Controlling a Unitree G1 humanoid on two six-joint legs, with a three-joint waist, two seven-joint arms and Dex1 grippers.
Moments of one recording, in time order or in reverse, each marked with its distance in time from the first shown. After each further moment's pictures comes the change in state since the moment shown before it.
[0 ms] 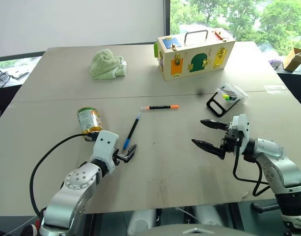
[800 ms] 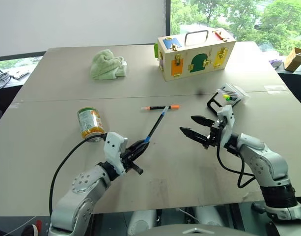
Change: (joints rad) left arm 0.017 -0.110 0.036 -0.031 -0.299 -0.153 -0.280; right arm -0.130 0.147 0.021 -0.047 0.168 0.464 -0.306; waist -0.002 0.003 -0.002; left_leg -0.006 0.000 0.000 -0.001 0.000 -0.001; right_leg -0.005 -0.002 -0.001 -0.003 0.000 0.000
